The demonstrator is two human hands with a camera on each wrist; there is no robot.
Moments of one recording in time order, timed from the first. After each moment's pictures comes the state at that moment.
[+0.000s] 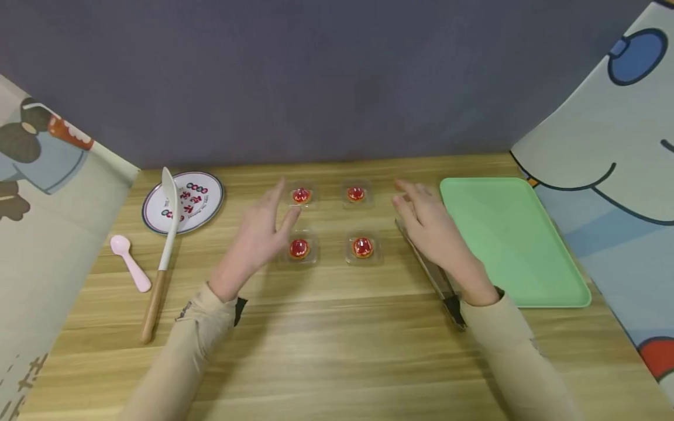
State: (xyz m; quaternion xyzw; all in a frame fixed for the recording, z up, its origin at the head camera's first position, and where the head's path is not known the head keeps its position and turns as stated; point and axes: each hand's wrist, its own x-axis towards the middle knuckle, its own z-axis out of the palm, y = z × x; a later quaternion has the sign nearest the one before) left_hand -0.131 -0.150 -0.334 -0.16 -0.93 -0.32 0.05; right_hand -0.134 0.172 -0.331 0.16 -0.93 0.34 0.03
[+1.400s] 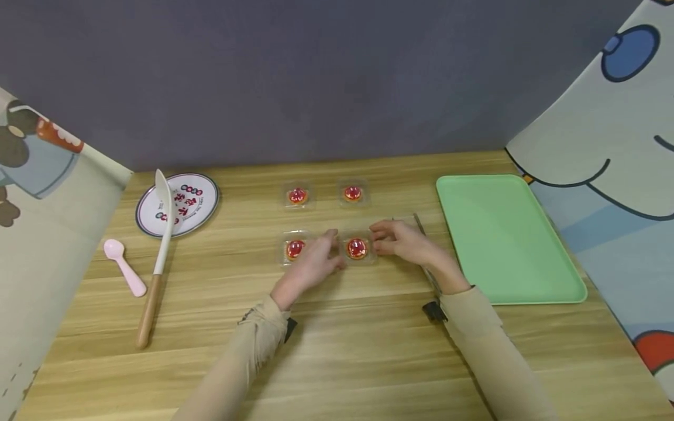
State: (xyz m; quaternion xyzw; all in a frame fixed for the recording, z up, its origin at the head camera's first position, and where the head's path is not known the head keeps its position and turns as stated) left_hand -0.122 -0.071 -0.391 -0.12 -0.90 -0.38 -0.16; right_hand -0.158 0.170 -0.399 0.15 -0.79 0.53 -0.26
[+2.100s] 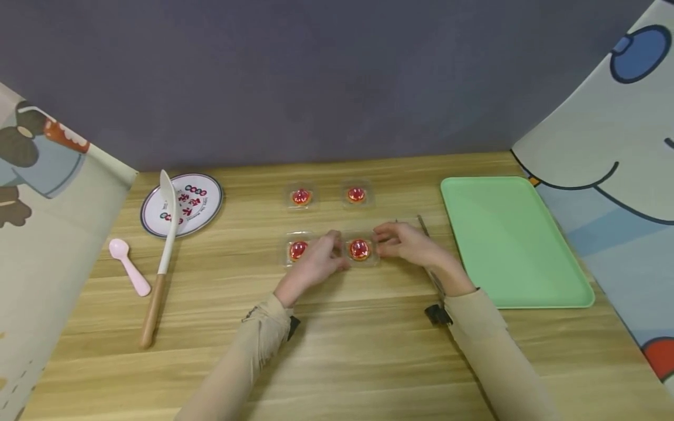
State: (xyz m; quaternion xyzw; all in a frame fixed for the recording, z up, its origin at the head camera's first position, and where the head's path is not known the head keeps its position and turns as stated) left_hand -0.128 -0.072 -0.390 -0.12 -0.89 -0.40 -0.18; right_hand -0.160 0.175 -0.403 0.18 -0.82 0.48 -0.25
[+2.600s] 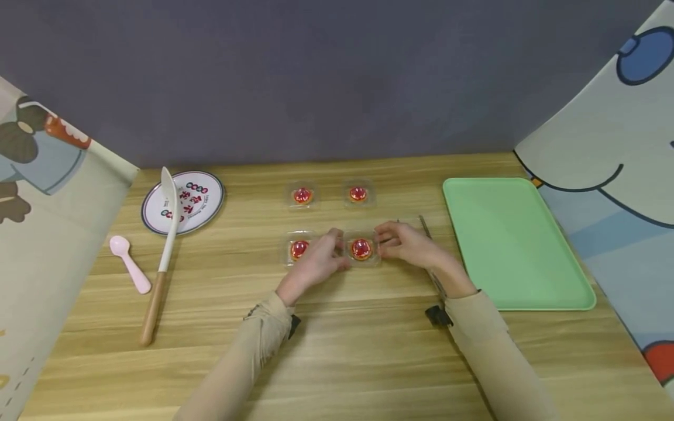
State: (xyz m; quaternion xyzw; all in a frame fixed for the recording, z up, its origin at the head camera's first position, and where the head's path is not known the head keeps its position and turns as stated) left_hand -0.129 -0.071 -0.392 -0.10 -0.89 -0.41 -0.19; right_hand -0.160 0.171 -0.401 0.18 -0.82 0.48 -0.25
